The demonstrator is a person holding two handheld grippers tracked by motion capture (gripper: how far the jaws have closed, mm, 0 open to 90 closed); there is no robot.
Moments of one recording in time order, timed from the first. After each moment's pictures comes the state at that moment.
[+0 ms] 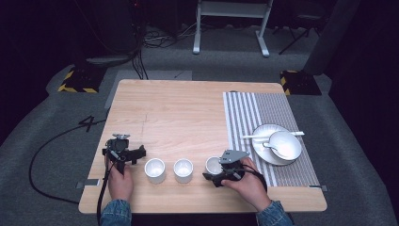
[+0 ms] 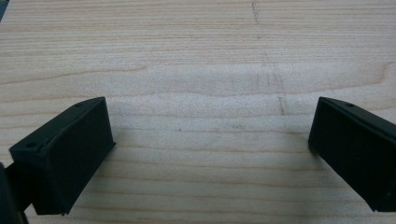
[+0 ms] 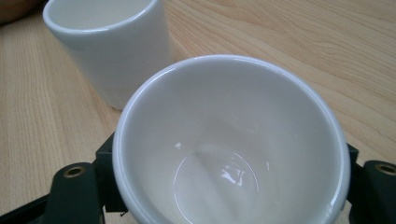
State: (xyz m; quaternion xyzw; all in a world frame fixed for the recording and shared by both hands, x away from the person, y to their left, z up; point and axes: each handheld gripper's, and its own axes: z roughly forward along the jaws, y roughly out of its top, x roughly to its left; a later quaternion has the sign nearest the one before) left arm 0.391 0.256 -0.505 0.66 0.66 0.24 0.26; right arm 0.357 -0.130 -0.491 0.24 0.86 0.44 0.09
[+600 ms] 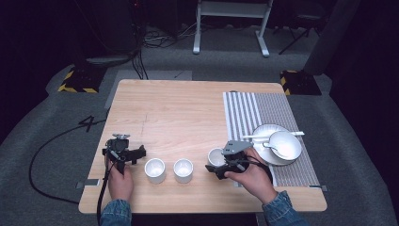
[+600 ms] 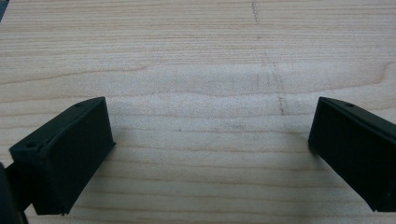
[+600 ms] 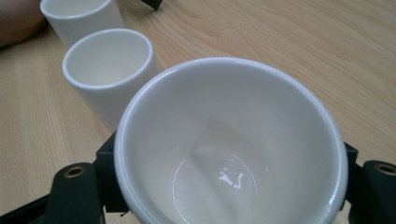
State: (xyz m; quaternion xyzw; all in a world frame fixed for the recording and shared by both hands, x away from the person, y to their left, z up) left arm 0.391 0.256 -0.505 0.66 0.66 0.24 0.26; right arm 0.367 -0.133 -0.446 0.22 0.87 0.43 0.10
